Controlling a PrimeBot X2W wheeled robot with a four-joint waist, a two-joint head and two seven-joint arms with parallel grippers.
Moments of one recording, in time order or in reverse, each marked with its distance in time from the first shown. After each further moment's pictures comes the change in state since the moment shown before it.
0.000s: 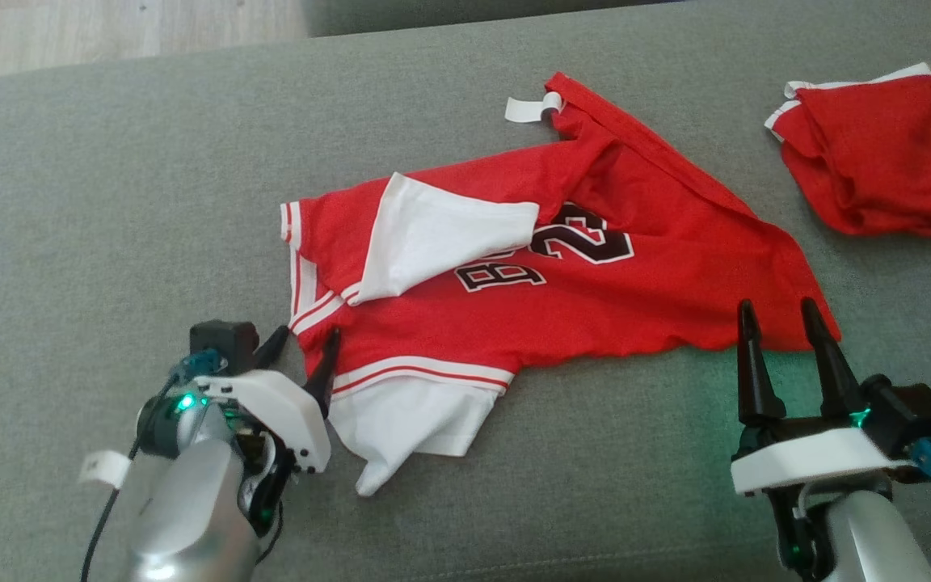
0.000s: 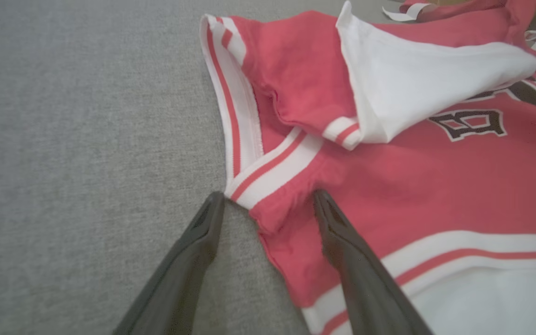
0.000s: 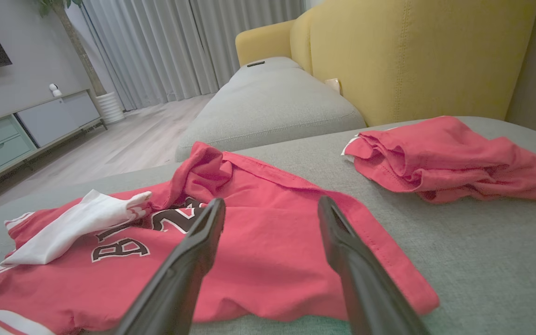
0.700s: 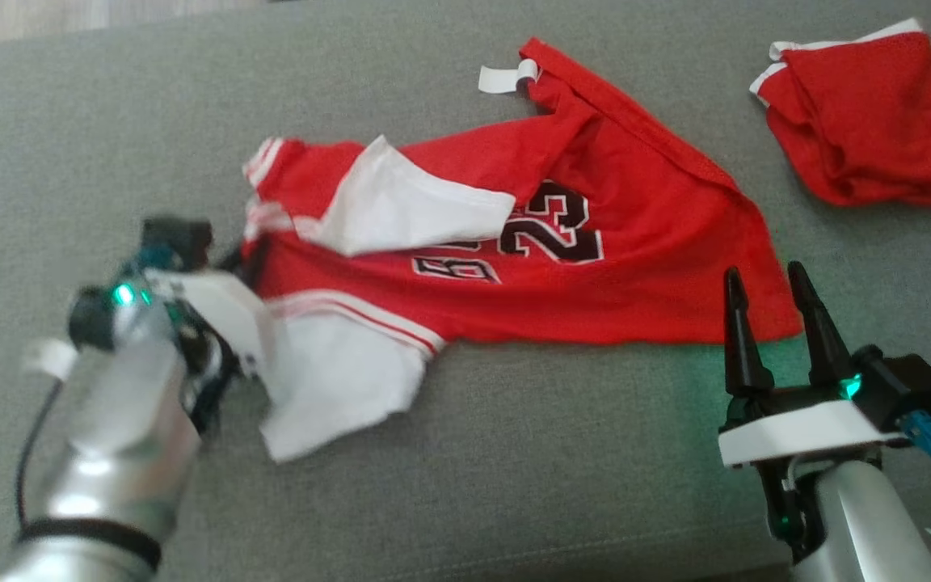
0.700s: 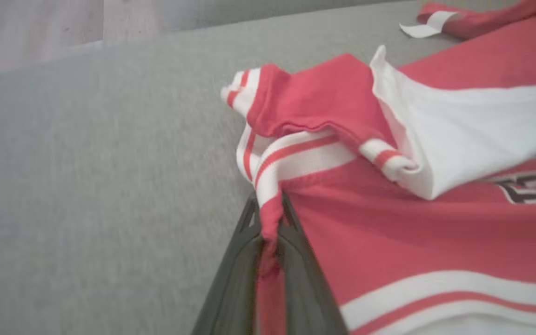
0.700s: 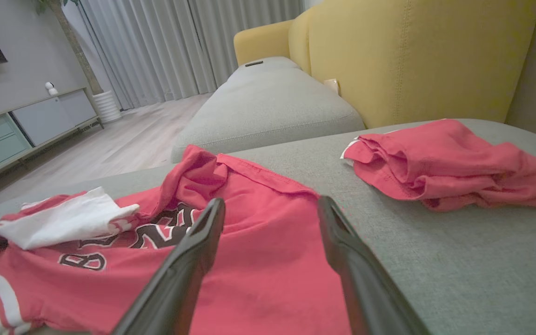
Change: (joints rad) left arm -0.224 0.101 -0.094 0.138 0.002 -0.012 0.014; right arm -0.048 -0.001 0.031 -0.018 0.000 0.000 -0.003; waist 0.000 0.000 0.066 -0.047
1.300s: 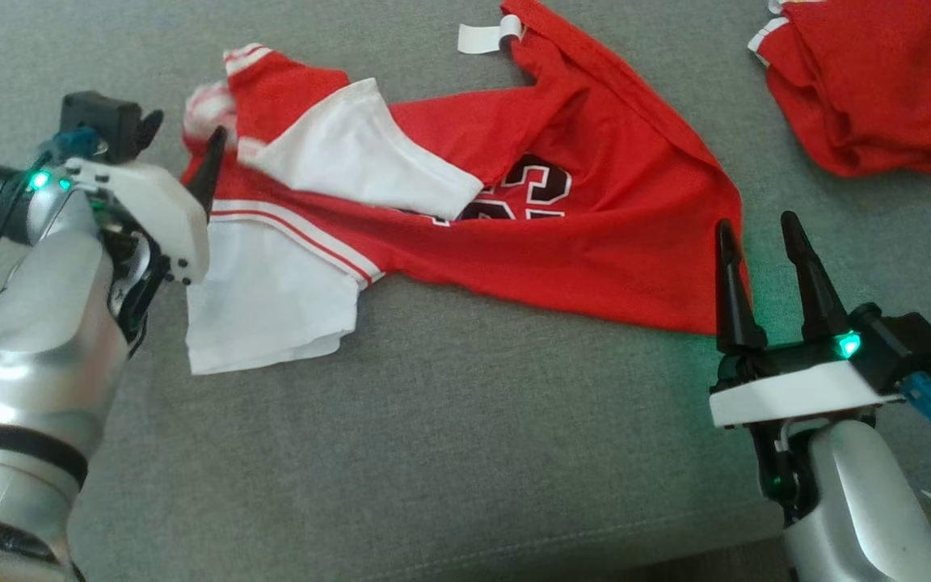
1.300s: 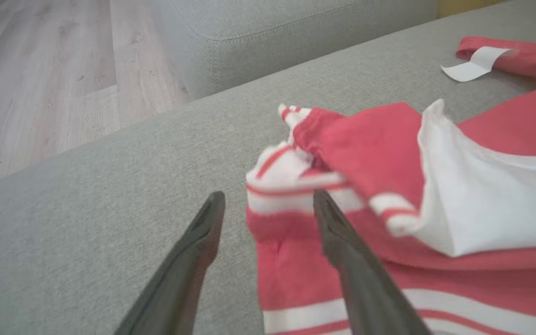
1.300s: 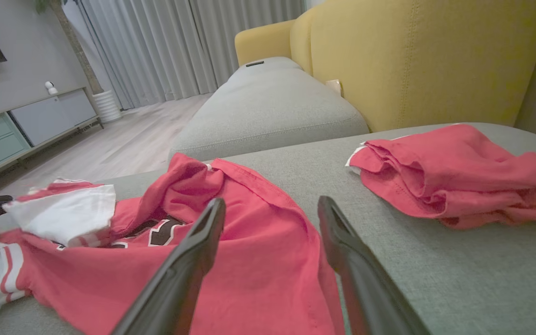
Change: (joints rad) left arm -0.273 0.141 -0.224 0.088 -0.137 0.000 -0.032; right arm -0.085 -0.001 0.031 -0.013 0.010 0.000 -0.001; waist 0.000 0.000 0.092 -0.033
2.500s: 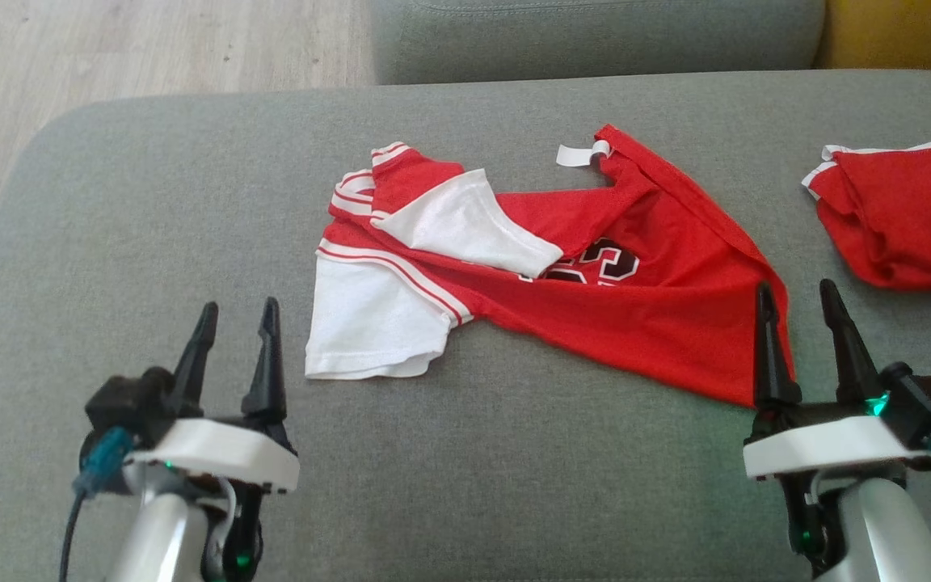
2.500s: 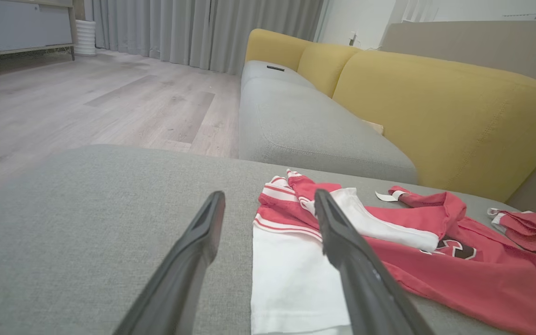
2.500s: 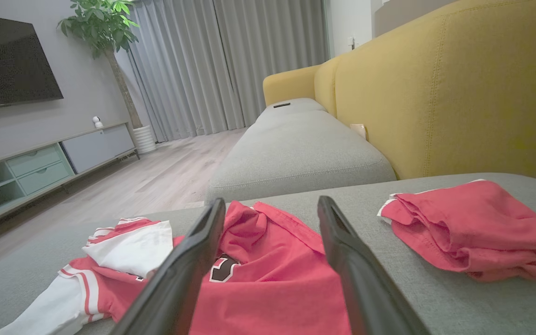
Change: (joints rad) left arm 0.768 -0.189 0.390 -0.748 0.063 0.140 -0.128; right arm 0.115 0.000 -0.087 0.007 -0.007 0.000 0.000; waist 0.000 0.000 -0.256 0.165
